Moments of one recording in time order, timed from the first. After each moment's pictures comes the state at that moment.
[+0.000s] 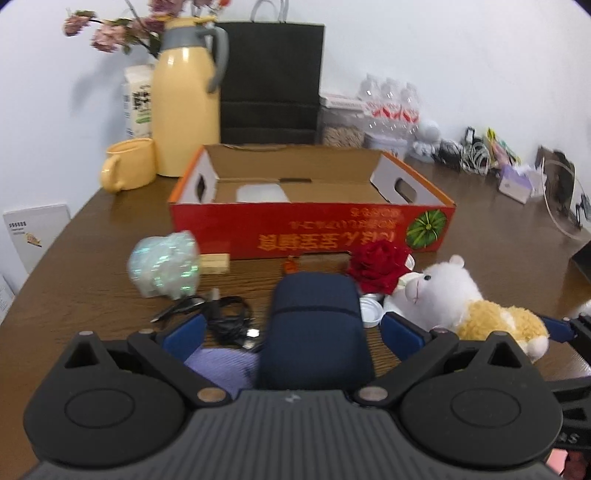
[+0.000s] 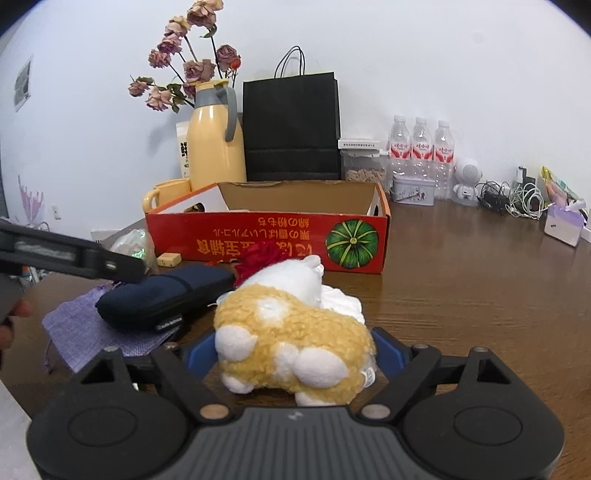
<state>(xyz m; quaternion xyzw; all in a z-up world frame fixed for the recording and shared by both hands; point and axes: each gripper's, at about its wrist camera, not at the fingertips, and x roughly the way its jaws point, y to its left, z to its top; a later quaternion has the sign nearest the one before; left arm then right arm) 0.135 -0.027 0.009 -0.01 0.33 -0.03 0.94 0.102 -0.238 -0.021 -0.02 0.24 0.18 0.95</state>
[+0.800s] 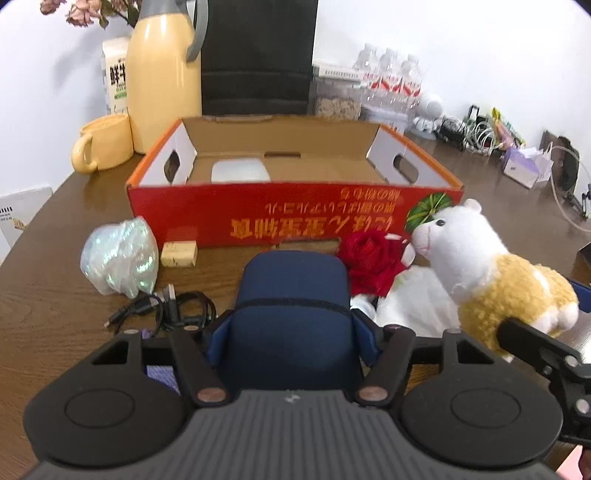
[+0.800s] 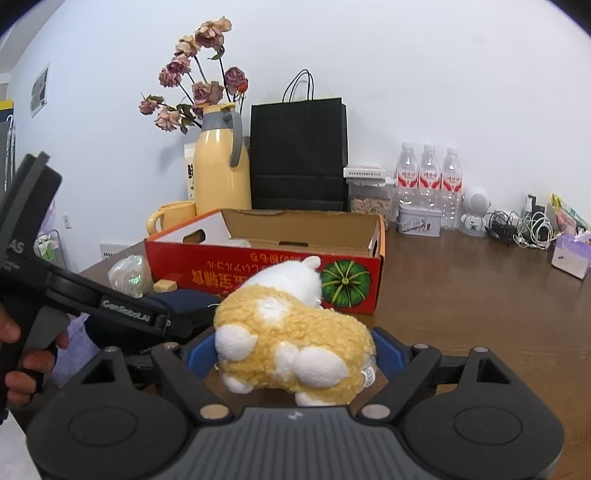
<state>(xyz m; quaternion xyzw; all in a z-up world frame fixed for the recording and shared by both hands) 0.169 -0.041 -0.005 -0.02 0.36 -0.03 0.93 0.121 -0.252 -0.005 -0.03 0.20 0.21 0.96</state>
